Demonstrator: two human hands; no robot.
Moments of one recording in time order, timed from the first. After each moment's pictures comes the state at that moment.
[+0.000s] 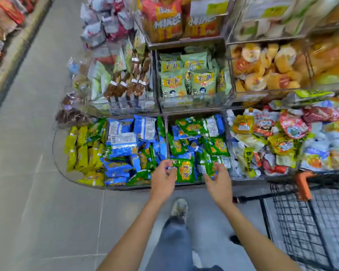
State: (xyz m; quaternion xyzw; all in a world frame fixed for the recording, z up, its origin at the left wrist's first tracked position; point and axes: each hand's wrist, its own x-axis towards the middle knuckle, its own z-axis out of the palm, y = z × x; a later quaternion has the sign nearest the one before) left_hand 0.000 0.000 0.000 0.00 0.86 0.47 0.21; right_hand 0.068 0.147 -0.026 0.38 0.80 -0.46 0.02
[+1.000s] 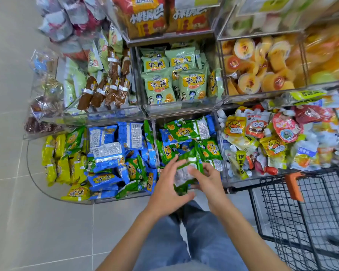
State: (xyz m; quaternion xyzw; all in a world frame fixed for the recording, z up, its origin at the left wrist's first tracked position) left_hand -0.021 0.020 0.022 0.20 0.81 0.47 0.28; right_hand 0.021 0.145 0.040 0.44 0.56 -0.71 0.03
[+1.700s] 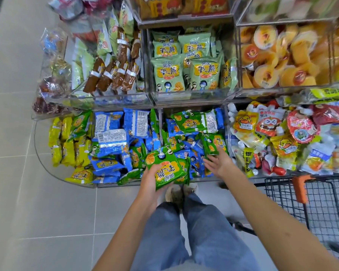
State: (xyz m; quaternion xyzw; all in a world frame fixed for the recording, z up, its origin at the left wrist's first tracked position) left_hand -0.024 0.008 0.034 -0.35 0.54 0.69 0.32; right_hand -0.017 0.214 -0.039 0.60 0.33 -0.72 0.12
